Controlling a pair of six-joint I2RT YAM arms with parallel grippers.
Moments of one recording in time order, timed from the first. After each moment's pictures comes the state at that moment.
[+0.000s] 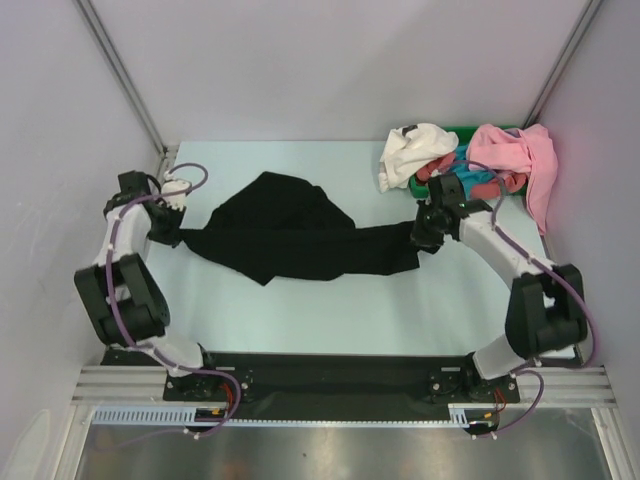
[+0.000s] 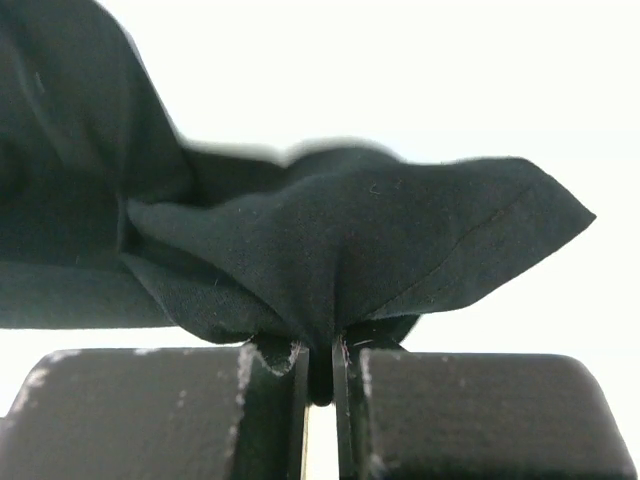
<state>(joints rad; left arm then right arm) 0.35 1.58 1.21 -0.75 0.21 0.61 0.25 1.50 1.10 -0.59 -0.09 0.48</state>
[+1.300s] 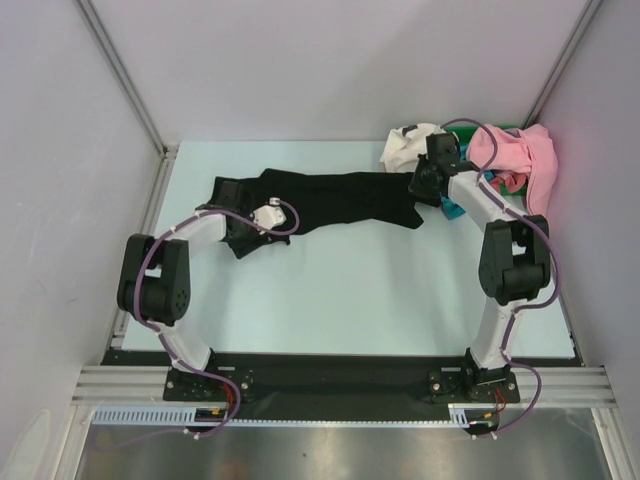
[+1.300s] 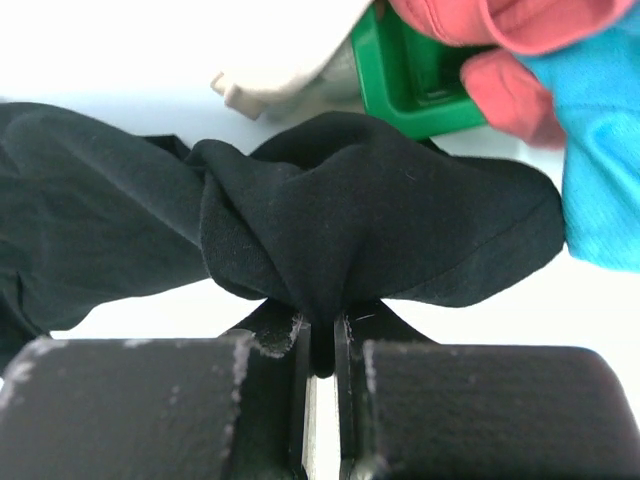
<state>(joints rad) -0.17 1.74 1.08 -0.46 0.07 0.90 0.18 1.94 1.56 -0.43 0.00 0.46</state>
